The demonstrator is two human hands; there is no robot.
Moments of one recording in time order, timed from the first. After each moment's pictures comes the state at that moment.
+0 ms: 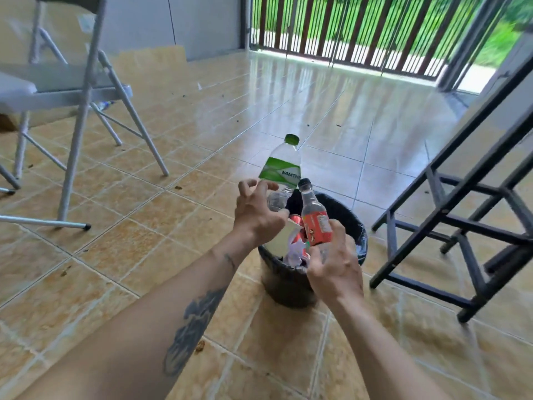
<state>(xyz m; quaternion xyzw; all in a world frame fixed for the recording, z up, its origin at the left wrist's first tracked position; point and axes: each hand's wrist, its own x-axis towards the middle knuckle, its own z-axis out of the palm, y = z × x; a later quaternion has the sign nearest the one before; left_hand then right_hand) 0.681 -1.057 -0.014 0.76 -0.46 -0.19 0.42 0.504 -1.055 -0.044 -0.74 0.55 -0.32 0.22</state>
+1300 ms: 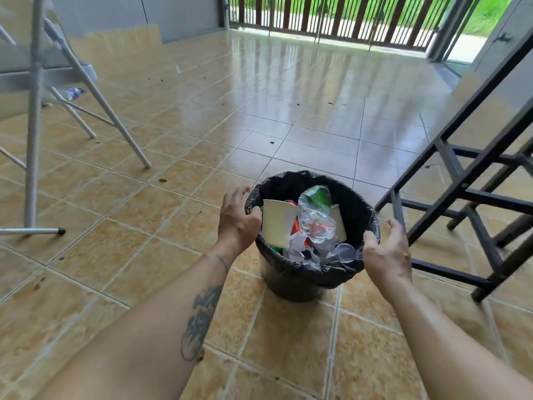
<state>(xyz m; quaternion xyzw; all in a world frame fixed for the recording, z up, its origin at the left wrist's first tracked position) 0.713 -1.084 -0.100 0.76 -0.40 -0.22 0.46 0.459 -1.129 -0.093 -0.57 0.69 -0.35 0.30</state>
